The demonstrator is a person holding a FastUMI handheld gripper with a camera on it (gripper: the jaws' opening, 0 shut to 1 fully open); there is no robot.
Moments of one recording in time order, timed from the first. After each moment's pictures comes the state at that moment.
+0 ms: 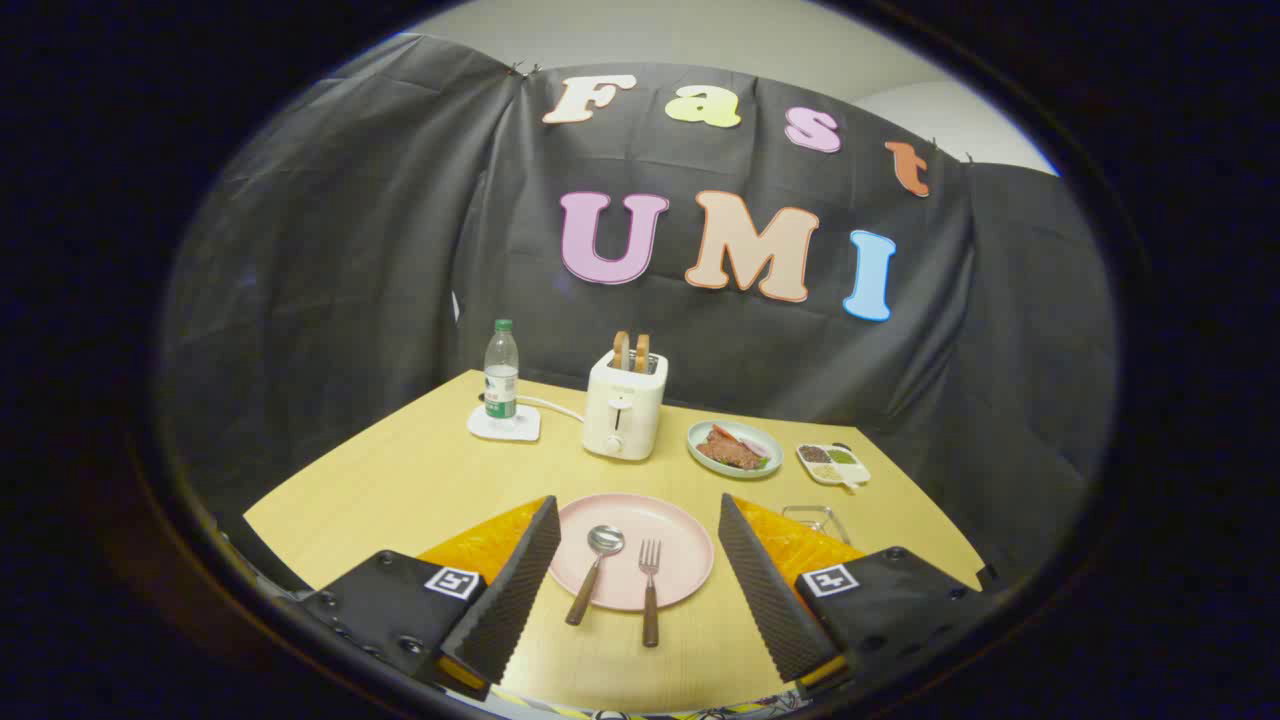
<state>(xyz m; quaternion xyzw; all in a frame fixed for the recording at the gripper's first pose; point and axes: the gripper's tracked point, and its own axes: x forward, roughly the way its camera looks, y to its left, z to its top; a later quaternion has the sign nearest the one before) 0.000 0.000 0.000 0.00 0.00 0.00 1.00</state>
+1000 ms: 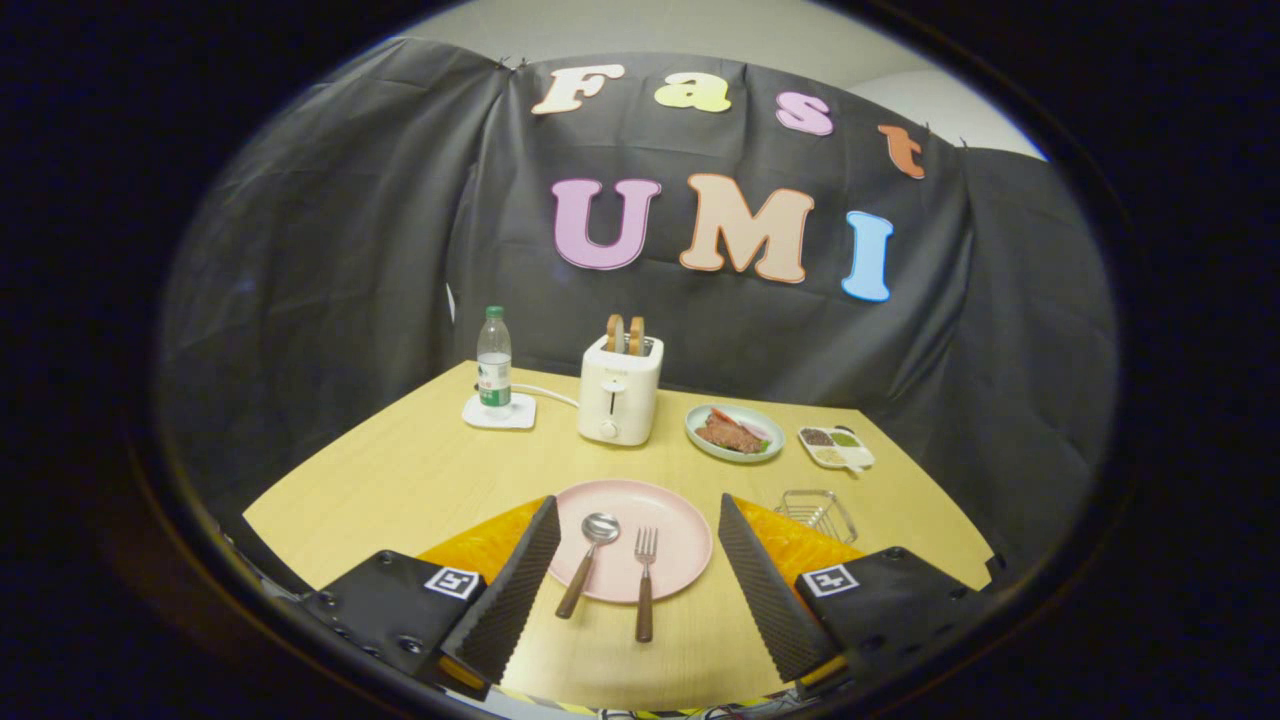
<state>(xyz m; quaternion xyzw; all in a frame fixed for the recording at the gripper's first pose) 0.012 -0.011 -0.026 0.02 0.02 0.00 1.00</state>
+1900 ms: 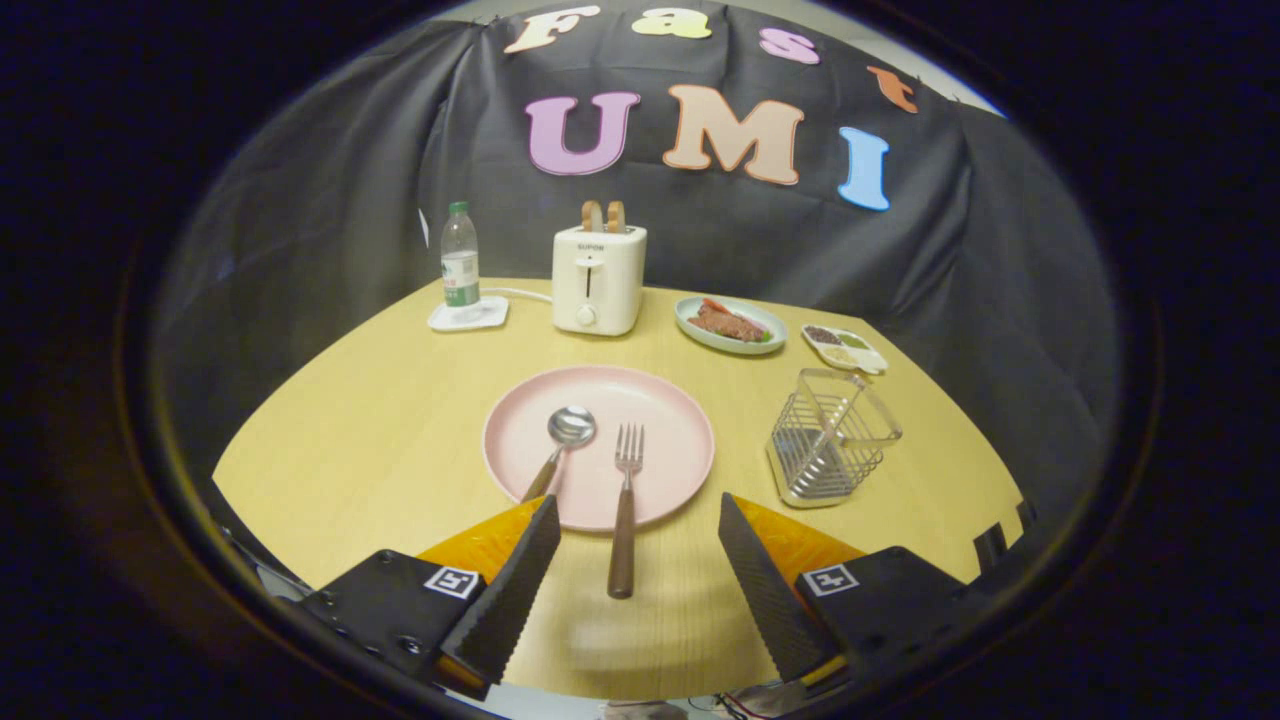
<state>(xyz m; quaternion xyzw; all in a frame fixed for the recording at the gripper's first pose) 0.045 -0.026 -0.154 0.02 0.14 0.00 0.99</state>
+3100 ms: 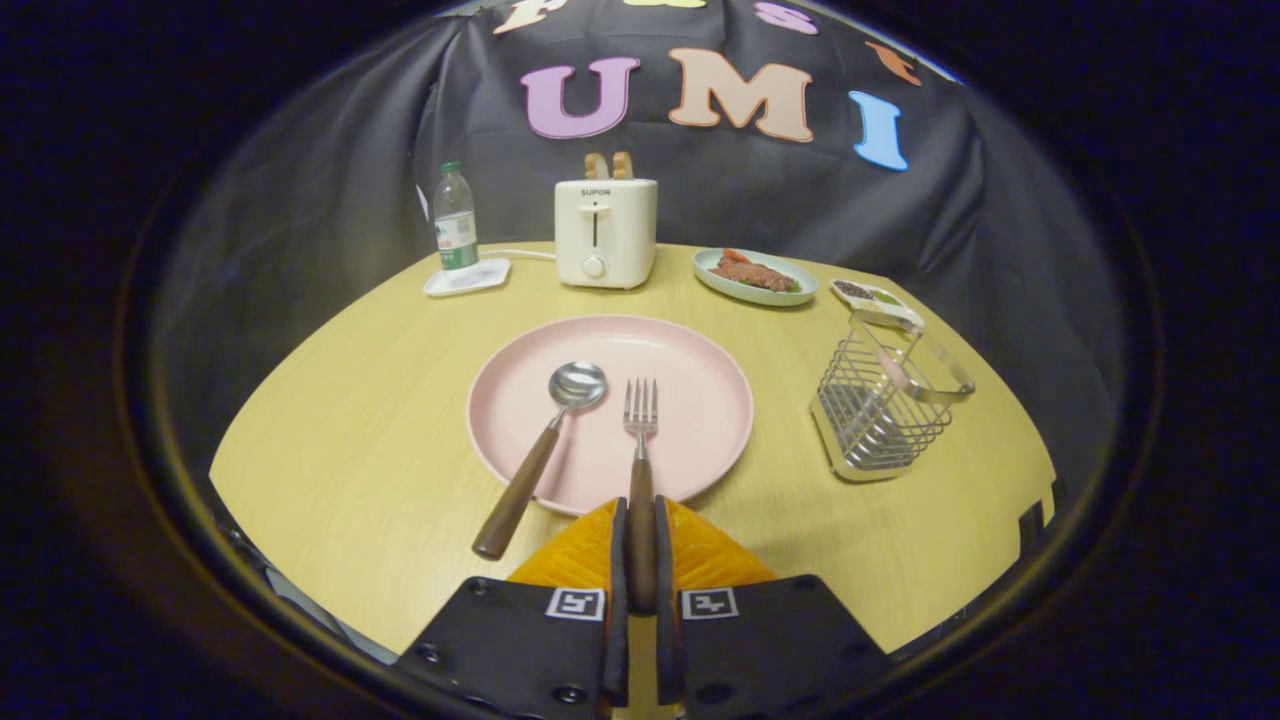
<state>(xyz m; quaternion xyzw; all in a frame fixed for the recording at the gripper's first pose) 0.071 -0.010 -0.188 0.04 0.19 0.01 0.98</state>
